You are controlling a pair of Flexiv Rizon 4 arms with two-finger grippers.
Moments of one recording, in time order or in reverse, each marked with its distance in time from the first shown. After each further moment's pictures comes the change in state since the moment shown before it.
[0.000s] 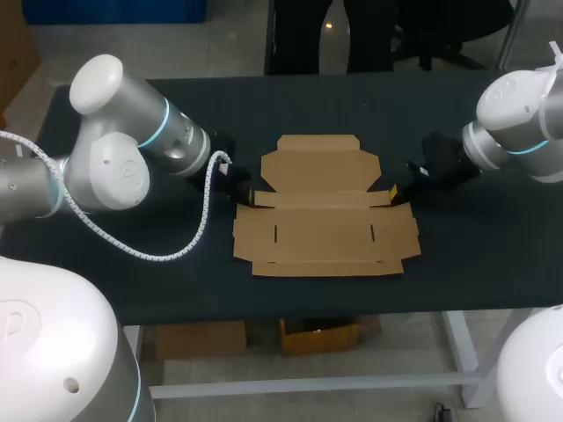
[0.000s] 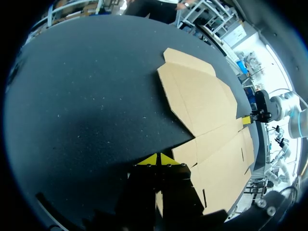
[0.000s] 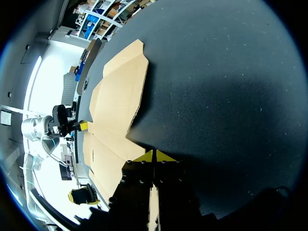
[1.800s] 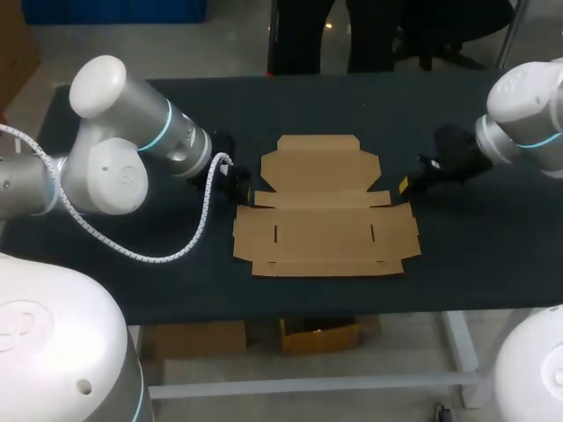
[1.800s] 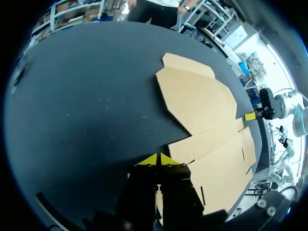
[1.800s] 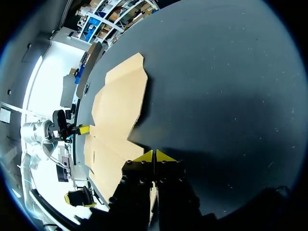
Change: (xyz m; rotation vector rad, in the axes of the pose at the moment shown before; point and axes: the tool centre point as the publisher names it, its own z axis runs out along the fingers) left arm 0.003 0.002 -0.011 0.038 -0.045 0.010; right arm -0.004 0.008 -0.026 -0.046 -0.023 -0.017
